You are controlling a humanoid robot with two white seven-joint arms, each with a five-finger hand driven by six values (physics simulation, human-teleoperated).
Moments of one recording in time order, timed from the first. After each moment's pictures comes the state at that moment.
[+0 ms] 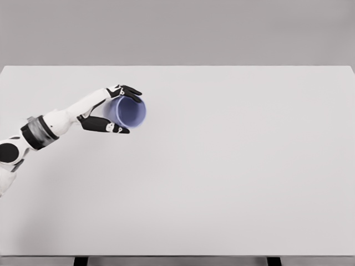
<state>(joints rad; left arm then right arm) -0.49 0.65 -0.63 -1.34 0.25 -0.61 -0.35 0.00 0.00 -0.22 0.11 -0.32 -0.32 -0.02</state>
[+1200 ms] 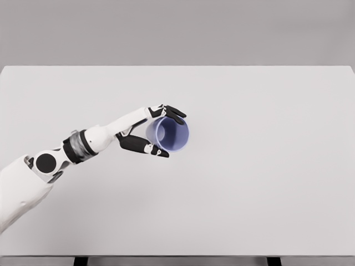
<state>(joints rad) -0.52 0.57 -0.82 -1.44 0.38 -0.61 -0.35 0.00 0.00 -0.22 0.11 -0.32 -0.32 -0.02</state>
